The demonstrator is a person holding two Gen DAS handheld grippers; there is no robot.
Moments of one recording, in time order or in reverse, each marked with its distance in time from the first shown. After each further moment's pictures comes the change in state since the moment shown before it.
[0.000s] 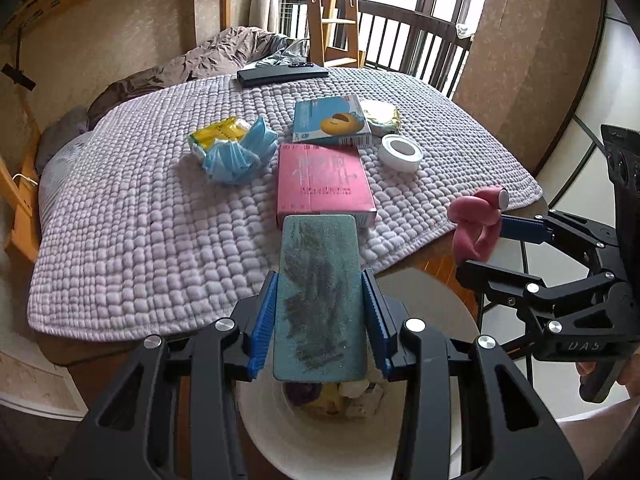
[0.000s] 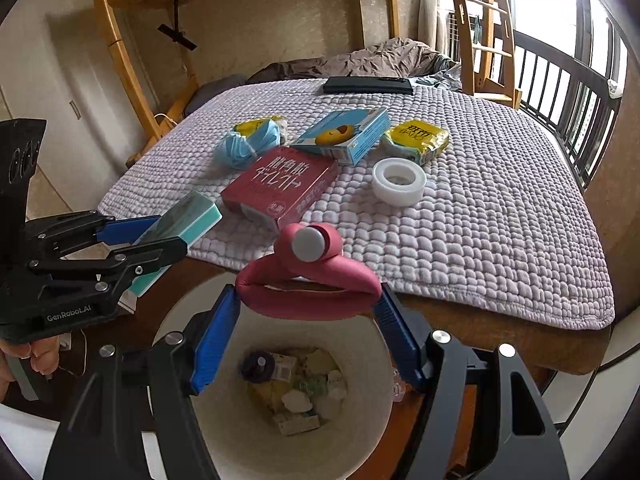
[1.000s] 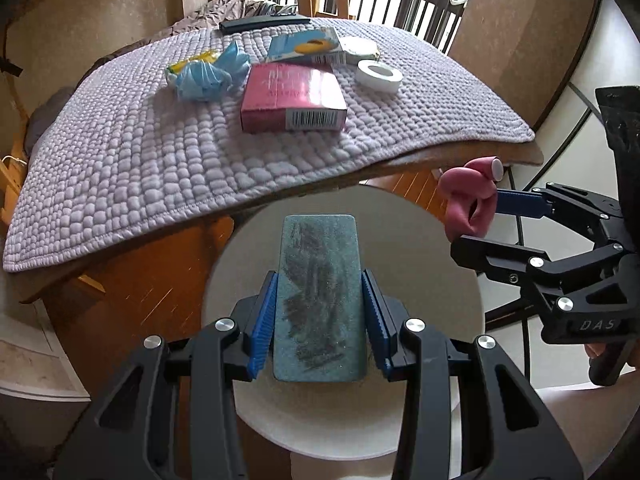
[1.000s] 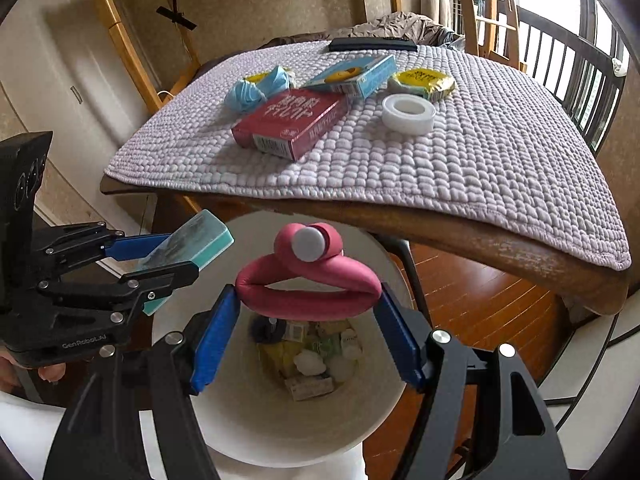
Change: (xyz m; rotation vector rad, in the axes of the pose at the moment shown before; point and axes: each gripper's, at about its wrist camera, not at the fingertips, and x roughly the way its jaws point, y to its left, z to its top) left arm 0.017 -0.017 -0.048 0.014 0.124 -0.022; right arm 0.005 0.006 -0.042 0.026 0.094 0.027
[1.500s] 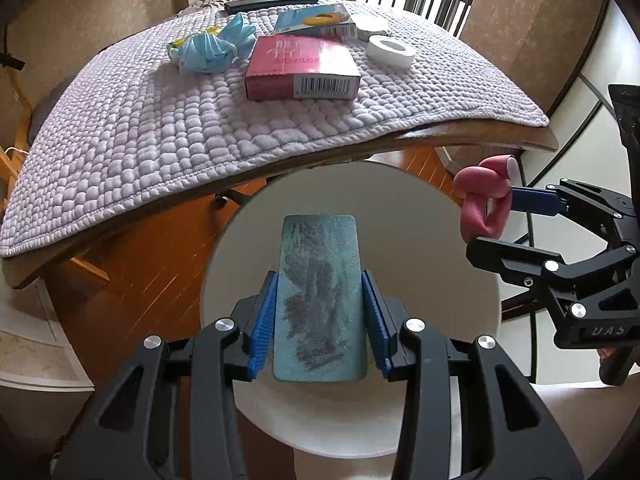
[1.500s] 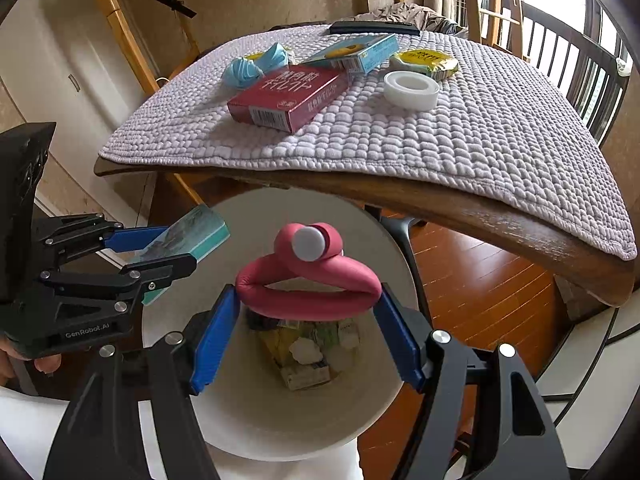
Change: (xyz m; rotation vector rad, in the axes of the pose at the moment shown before) left arm 0.017 0.000 -0.009 -0.006 0.046 0.032; right arm 0.015 -0.002 -0.009 -0.014 0.041 -0.008
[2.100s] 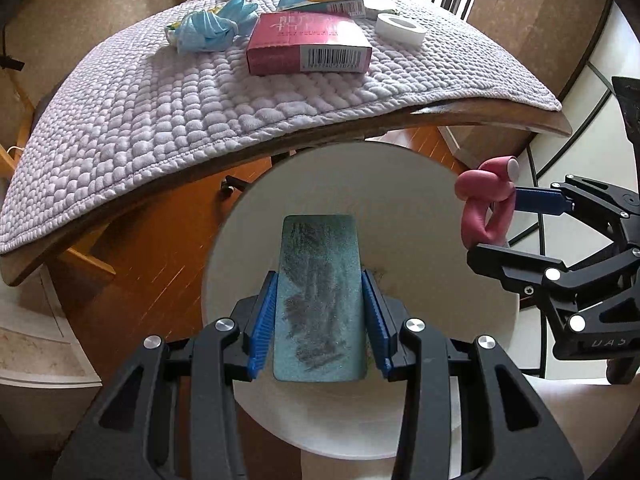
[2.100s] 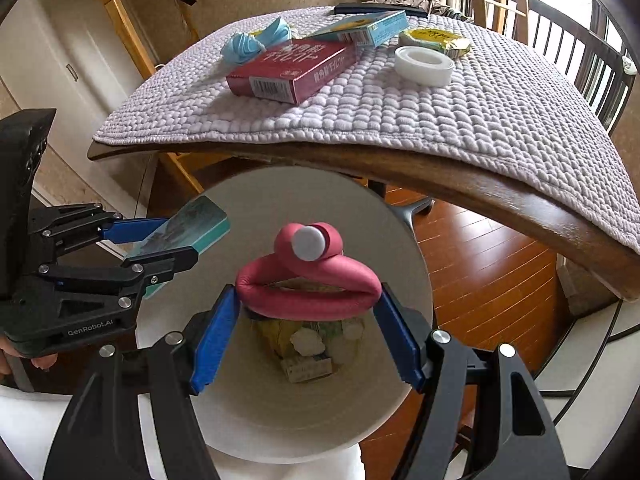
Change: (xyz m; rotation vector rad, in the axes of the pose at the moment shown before) left arm 0.022 -0.004 0.002 0.008 0.043 0.019; right arm 0.021 0.003 -0.003 -0.008 0.049 0.003
